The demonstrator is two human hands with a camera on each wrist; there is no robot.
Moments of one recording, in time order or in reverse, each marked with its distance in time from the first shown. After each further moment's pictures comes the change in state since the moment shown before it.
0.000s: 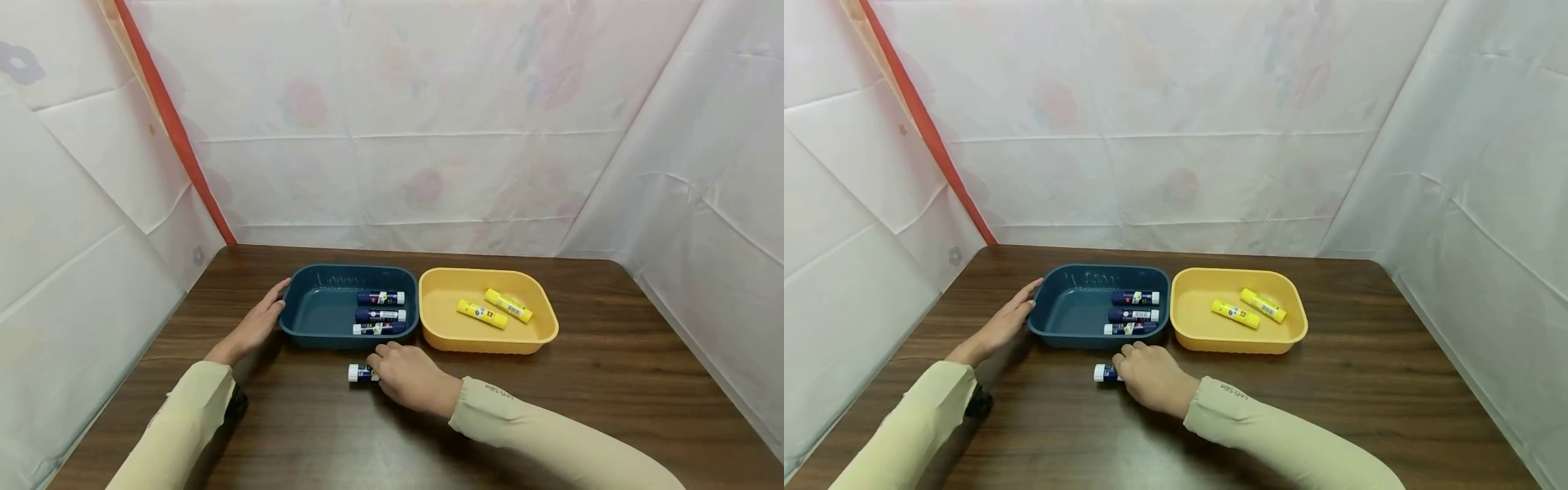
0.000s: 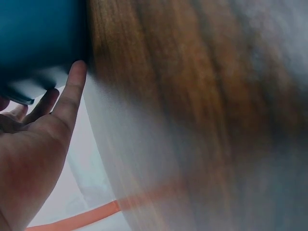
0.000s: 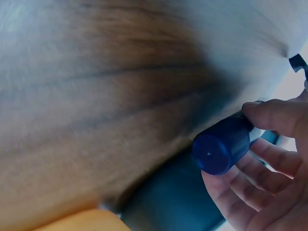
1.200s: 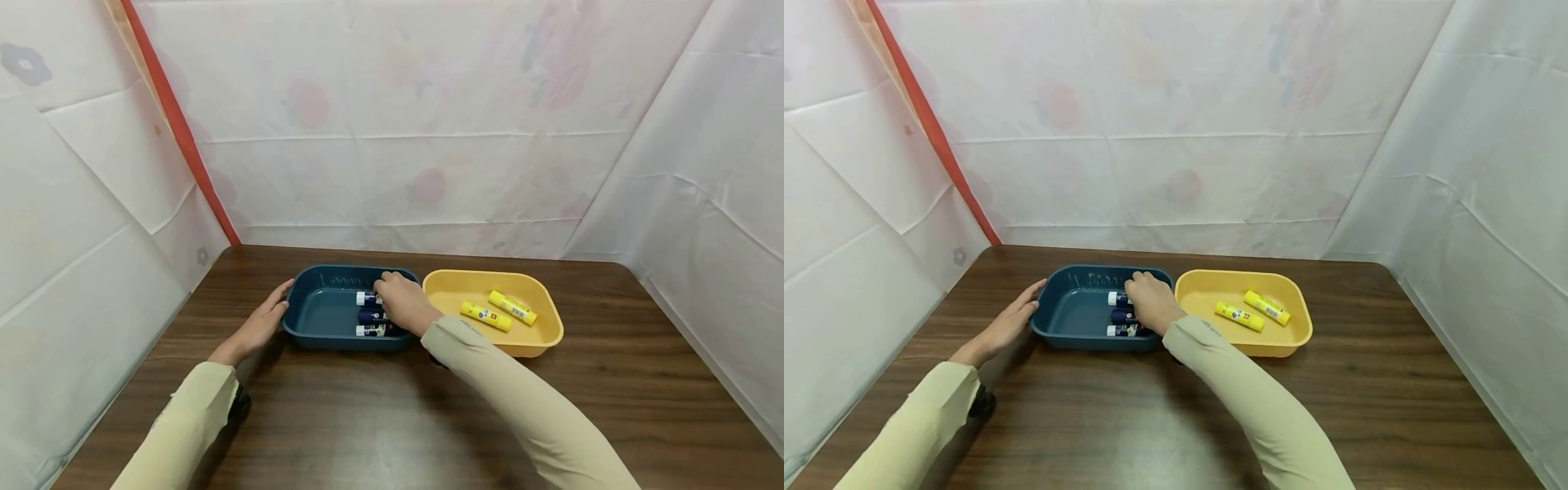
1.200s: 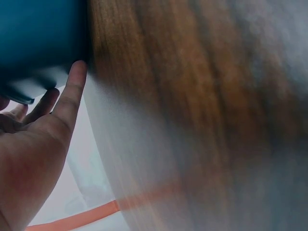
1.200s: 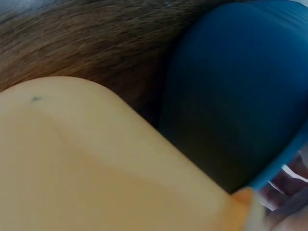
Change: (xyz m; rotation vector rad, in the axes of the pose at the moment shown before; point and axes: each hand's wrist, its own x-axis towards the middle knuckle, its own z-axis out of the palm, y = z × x) left_hand -0.007 0.000 0.002 -0.040 0.006 0.003; right_hand 0.076 0.061 -0.019 0.032 0.016 0.261
